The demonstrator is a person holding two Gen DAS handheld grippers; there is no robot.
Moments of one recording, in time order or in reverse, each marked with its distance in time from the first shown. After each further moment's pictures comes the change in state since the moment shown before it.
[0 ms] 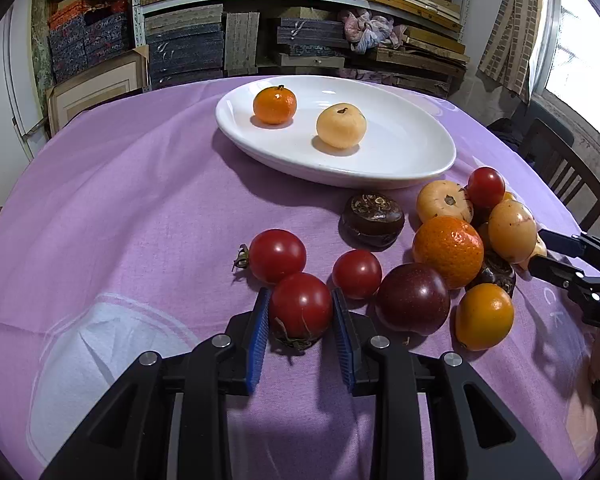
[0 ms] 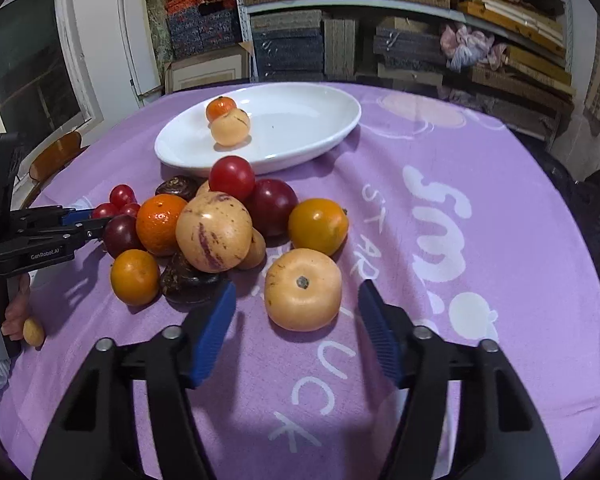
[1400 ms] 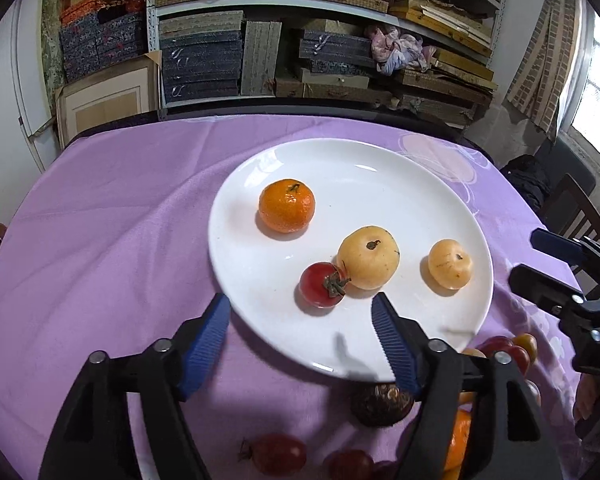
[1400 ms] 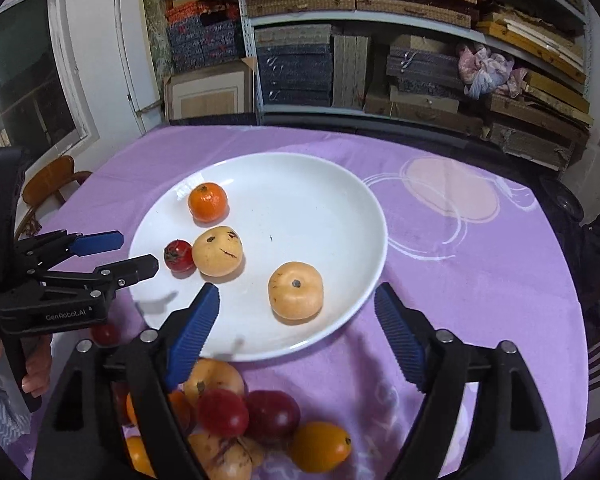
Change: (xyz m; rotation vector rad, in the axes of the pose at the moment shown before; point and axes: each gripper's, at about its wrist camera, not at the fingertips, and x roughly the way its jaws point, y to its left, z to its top) left arm 0.022 0.010 0.110 -0.093 -0.033 0.037; right arm 0.030 0.005 0.135 -0.040 -0.075 -0.017
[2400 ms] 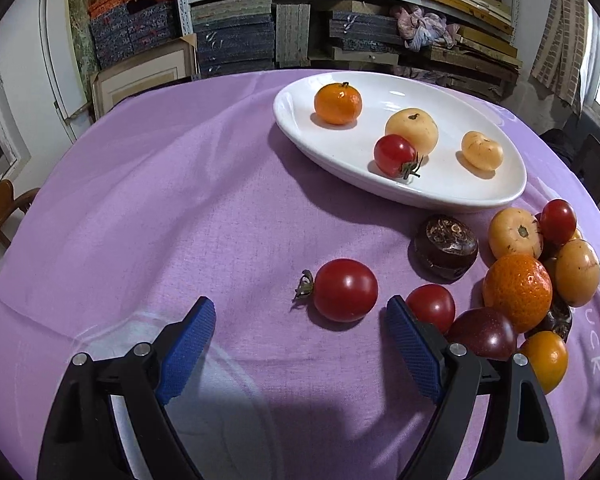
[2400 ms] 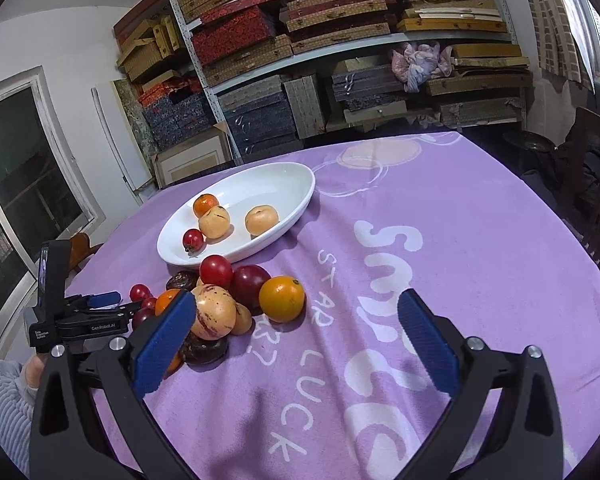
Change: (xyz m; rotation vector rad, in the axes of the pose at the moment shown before) left arm -0.010 0.022 -0.092 0.006 0.069 0.139; right arm -0.100 -0.044 -0.130 0.271 -0.190 0.038
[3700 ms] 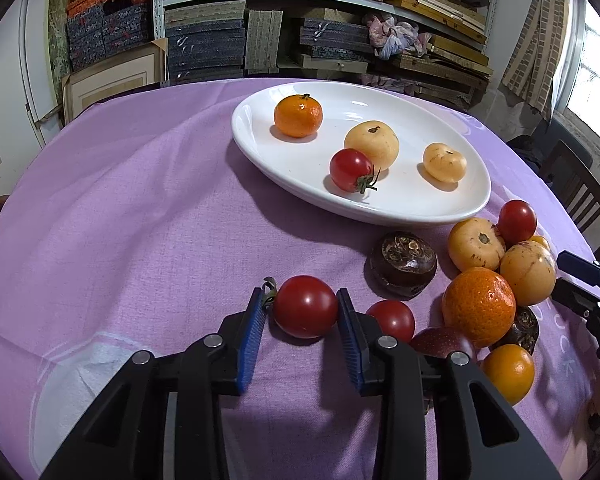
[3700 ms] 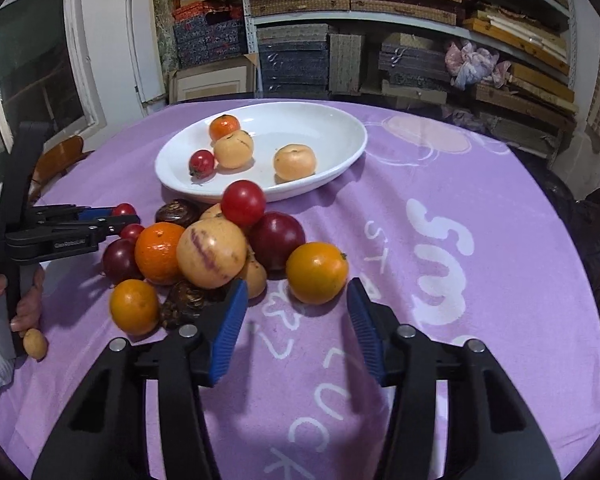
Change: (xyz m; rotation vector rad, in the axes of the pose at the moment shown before) left arm 0.000 -0.010 0.007 0.021 -0.035 -0.131; right arm 0.064 0.044 -0.009 -0.271 0.192 -0.011
